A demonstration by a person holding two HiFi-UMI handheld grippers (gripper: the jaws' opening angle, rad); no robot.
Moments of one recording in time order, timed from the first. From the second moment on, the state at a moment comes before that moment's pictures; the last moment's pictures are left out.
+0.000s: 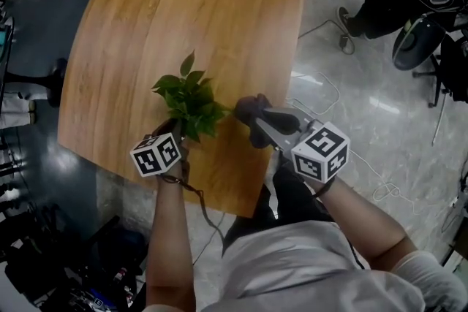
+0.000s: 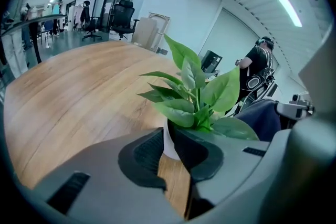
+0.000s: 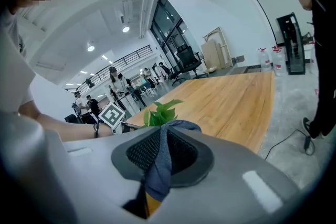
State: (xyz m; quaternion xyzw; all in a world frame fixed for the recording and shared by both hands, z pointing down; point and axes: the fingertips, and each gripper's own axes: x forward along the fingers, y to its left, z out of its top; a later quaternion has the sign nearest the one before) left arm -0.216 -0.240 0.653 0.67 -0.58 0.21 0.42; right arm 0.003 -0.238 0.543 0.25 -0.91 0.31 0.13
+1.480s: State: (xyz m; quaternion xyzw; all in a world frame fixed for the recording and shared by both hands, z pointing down) left arm -0.241 -0.173 0.690 0.62 -0.60 0.07 0.50; right arm -0.137 -0.205 0.605 0.19 -0.91 0.35 0.10
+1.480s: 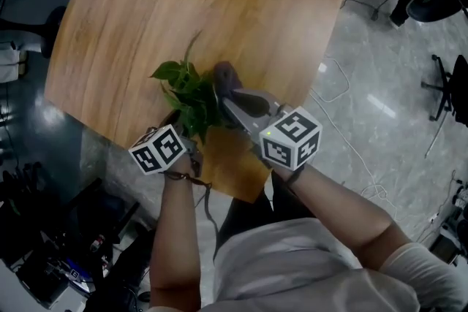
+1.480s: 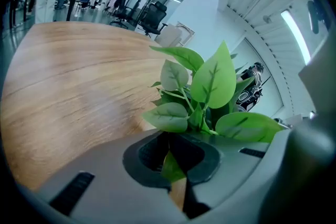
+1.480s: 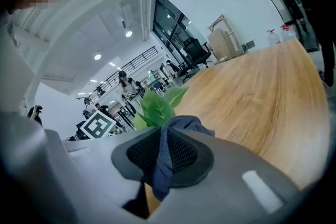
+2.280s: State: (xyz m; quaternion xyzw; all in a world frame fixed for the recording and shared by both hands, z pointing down) left arm -0.222 -0.169 0.673 0.65 -0.61 0.09 0.44; right arm -0.124 -0.217 0.614 0.20 -0.91 0.34 0.11
